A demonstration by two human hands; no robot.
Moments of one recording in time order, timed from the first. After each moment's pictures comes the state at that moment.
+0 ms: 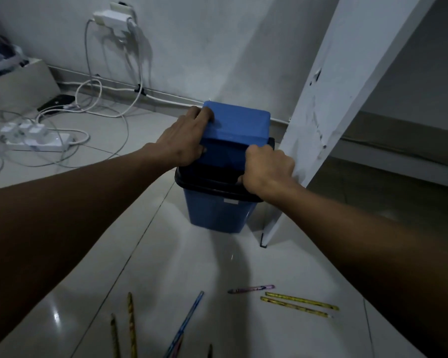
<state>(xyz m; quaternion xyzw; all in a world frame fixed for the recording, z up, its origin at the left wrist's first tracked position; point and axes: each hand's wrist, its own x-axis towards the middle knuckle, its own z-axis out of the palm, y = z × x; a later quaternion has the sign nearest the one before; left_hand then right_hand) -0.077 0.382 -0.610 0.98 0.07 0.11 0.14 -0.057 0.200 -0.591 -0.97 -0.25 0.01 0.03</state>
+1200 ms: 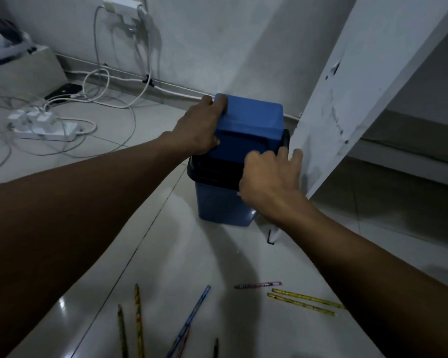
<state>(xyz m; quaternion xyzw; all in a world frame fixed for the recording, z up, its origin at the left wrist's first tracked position) -0.074 0.379 -0.606 0.98 0.08 0.13 0.15 -0.093 0.211 -0.599 -0.96 -0.27 -0.03 -0.05</state>
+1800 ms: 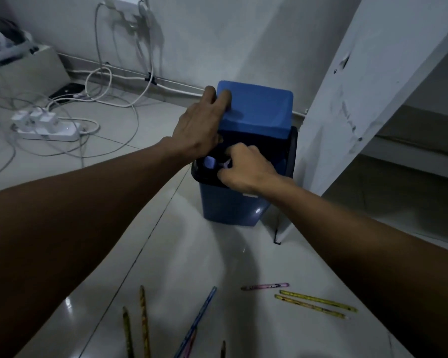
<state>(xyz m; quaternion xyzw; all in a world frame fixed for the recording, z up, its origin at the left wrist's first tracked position) -0.080 0.378 -0.611 0.97 0.08 0.20 0.11 -0.068 0.242 -0.615 -0.91 -0.32 0.17 0.22</state>
